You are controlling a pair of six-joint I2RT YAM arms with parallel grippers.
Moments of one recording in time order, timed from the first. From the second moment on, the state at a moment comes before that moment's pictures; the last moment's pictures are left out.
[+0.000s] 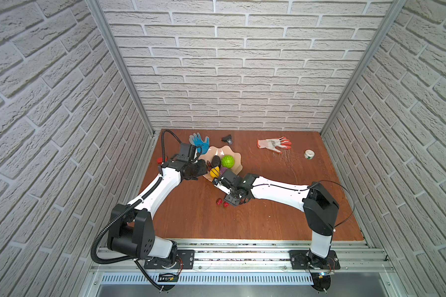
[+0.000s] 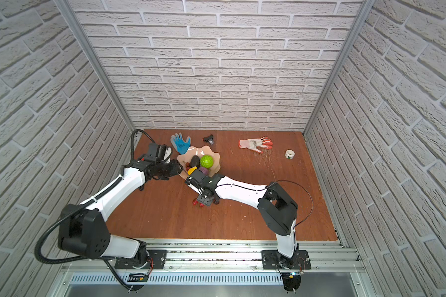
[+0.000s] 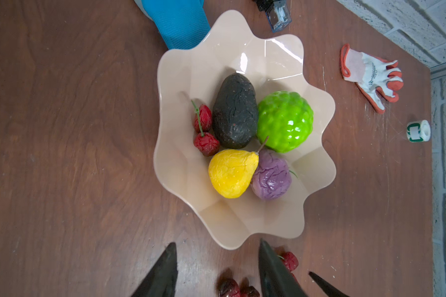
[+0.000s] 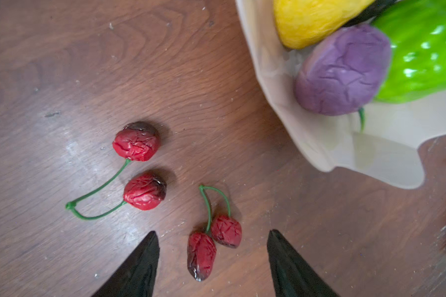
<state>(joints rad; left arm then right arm) -0.28 1.40 1.07 -0.59 0.16 -0.49 0.93 1.92 1.43 -0.74 0.24 -0.17</state>
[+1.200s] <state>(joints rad) -0.16 1.27 0.95 -0.60 0.20 -0.54 0.85 2.08 1.50 -0.77 0.18 -0.29</state>
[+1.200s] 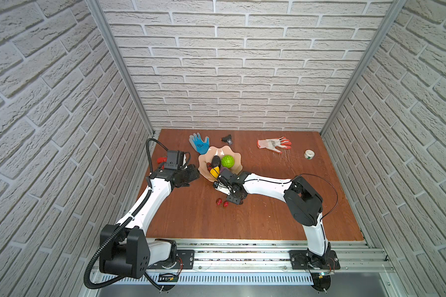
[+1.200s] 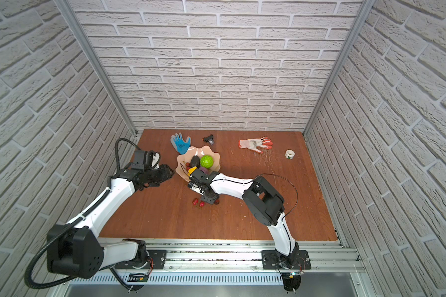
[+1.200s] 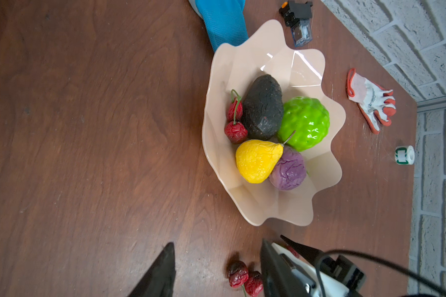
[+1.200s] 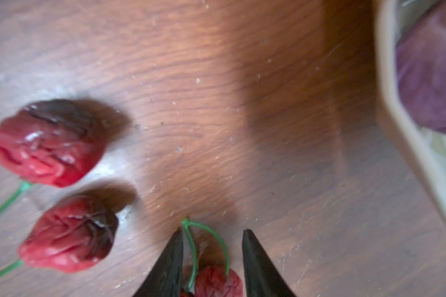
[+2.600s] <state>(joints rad) -0.15 1.20 0.87 -0.62 0.18 -0.56 0.77 1.86 1.73 -0.71 -0.01 -0.11</state>
